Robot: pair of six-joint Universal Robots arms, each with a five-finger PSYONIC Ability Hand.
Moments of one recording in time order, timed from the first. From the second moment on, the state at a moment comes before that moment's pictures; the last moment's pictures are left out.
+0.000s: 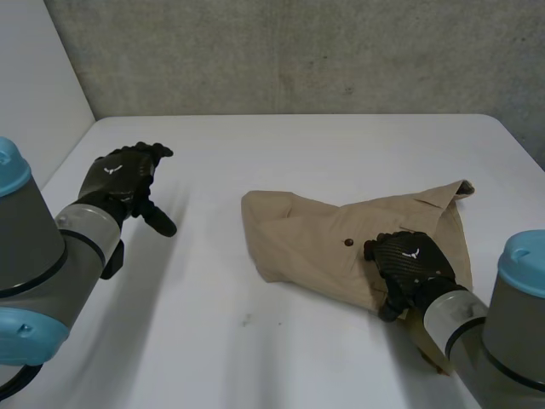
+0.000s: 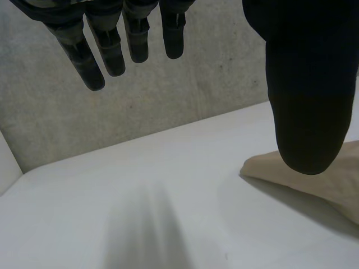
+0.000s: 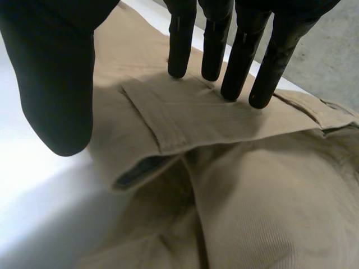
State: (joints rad) left arm 4.34 -1.79 -1.66 3.27 -1.64 3.11; right arm 2.00 -1.32 1.93 -0.22 1.51 2.87; left_hand 0.24 0.23 0.24 0.23 0.06; right_hand 0.37 0.43 0.43 0.43 0.24
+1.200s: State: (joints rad) left arm 4.11 -2.04 -1.45 3.42 -1.63 3.23; right arm 2.10 -1.74 1.66 -0.03 1.54 2.72; left_hand 1.16 1.19 1.19 1.19 0.95; right_hand 0.98 1.18 1.17 1.19 0.99
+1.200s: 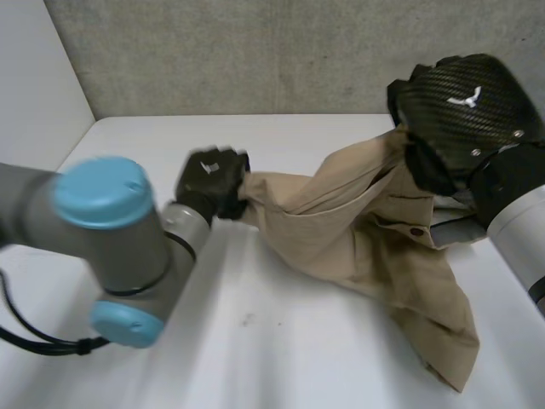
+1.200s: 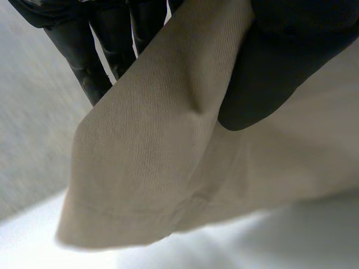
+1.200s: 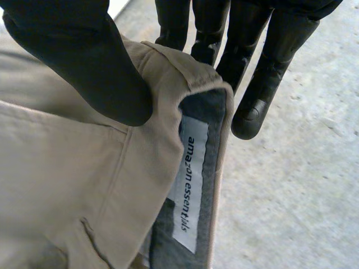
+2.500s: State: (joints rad) left arm 4.26 -2.42 -0.88 3.33 -1.57 3.43; right arm 2.04 -0.84 1.09 -0.24 1.57 2.65; left_hand 1.16 1.20 1.19 1.19 0.95; right_hand 0.98 1.18 1.18 1.19 0.99
